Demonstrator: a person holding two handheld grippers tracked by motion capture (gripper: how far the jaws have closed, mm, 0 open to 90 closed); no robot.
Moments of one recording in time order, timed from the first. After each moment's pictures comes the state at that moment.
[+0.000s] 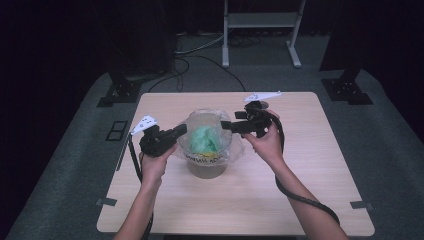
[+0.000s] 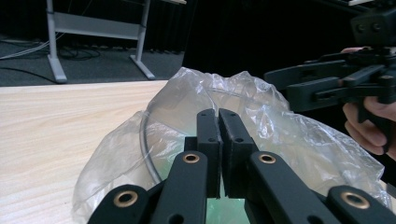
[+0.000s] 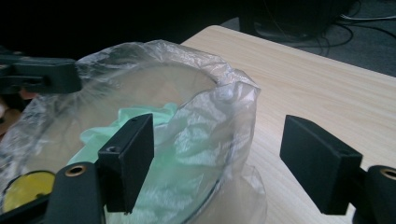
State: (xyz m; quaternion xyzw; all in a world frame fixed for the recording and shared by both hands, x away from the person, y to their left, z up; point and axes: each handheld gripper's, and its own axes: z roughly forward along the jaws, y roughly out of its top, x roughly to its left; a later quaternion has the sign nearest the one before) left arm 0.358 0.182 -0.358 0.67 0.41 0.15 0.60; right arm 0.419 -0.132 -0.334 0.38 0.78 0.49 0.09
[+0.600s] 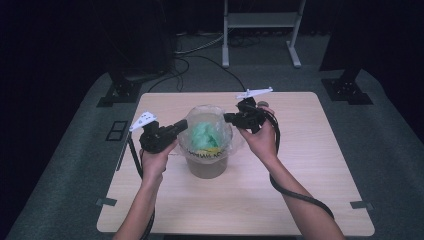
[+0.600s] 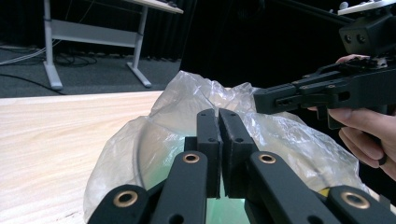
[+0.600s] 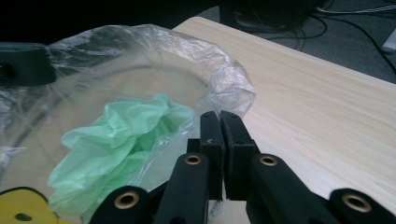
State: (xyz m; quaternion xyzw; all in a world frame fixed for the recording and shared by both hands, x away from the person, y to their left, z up) left arm 0.361 0.179 -0.347 0.66 0.41 0.15 0.61; right arm 0.420 -0.113 -0.322 0.40 0.79 0.45 0.12
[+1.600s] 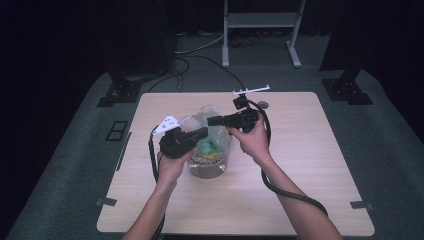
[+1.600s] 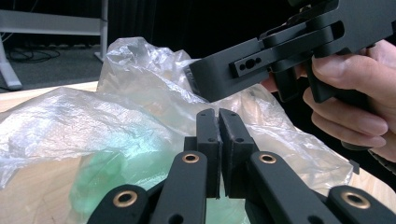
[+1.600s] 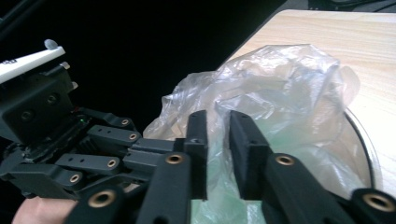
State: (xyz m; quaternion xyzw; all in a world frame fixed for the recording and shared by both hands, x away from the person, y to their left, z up) left arm 0.354 0.132 -0.355 0.71 0.35 0.12 0.60; right arm 0.423 -0.100 -0.319 0.39 0.75 0.53 -0.08
